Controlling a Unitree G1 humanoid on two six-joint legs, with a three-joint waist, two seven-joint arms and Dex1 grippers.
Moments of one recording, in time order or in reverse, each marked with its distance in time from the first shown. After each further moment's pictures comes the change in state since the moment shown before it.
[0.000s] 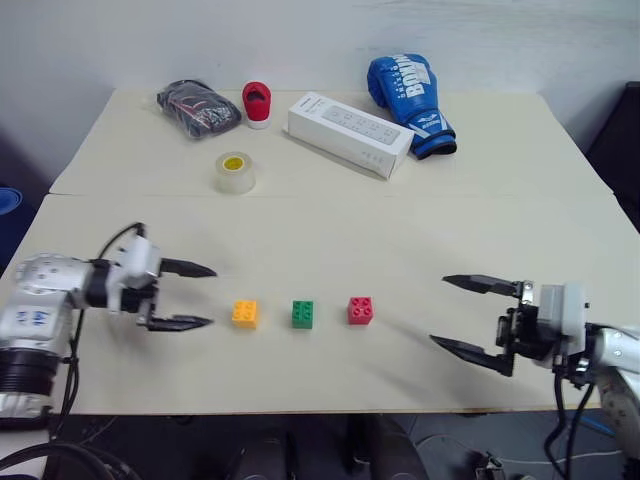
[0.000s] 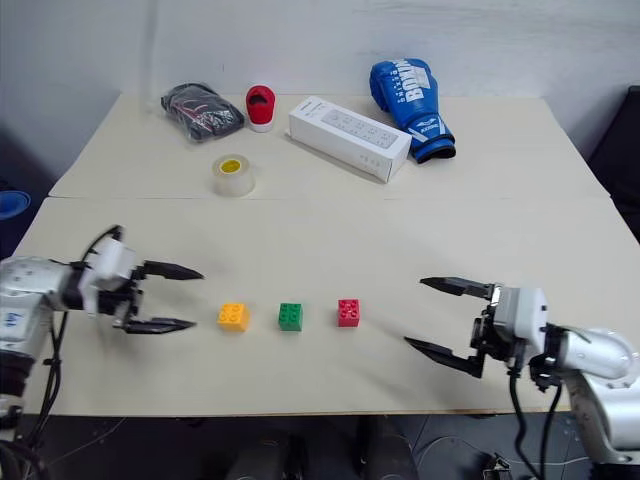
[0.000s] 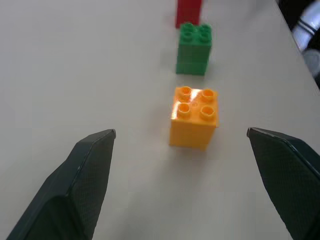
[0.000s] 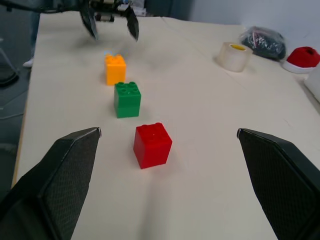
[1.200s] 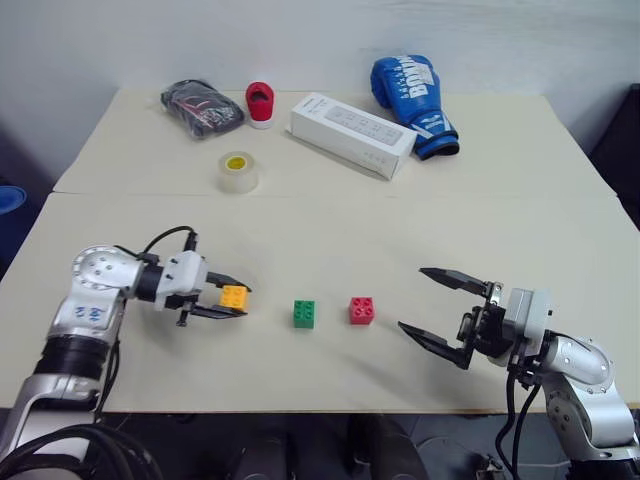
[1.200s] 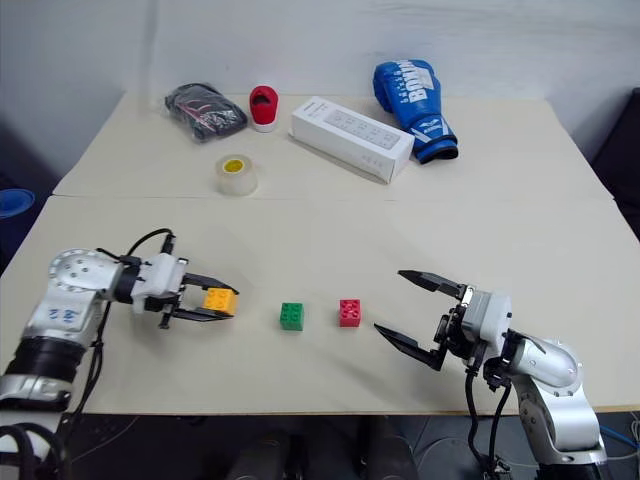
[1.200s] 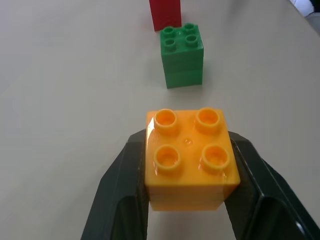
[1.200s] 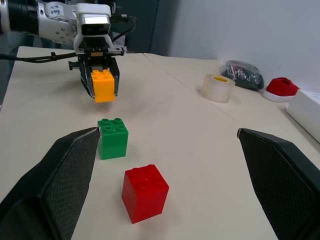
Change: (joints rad) left arm -0.245 -0.272 -0.237 0.138 0.217 -0.349 -0.072; right arm 0.001 0.268 0.160 -0.037 -0.098 -0.114 -0.192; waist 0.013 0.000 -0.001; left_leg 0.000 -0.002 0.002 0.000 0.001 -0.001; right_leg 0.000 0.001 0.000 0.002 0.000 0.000
